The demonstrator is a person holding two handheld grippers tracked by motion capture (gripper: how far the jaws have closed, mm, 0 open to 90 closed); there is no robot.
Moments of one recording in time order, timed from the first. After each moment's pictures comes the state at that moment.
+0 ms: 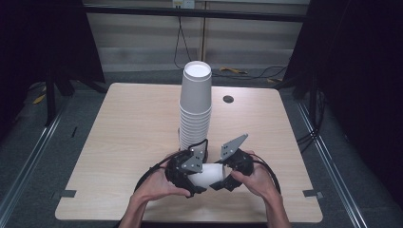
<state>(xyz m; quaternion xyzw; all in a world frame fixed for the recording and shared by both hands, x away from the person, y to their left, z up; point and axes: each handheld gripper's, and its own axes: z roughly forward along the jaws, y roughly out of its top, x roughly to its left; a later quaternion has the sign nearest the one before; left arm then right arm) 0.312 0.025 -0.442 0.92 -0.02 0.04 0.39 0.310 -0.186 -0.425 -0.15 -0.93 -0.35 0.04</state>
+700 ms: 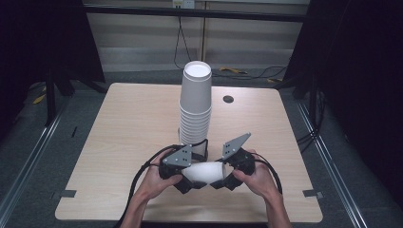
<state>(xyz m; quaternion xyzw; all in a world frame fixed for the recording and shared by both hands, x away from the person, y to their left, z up) 0.319 0.047 -0.432 0.86 -0.01 0.03 0.51 0.308 -0.189 -0.419 -0.15 -0.92 -0.36 0.03</state>
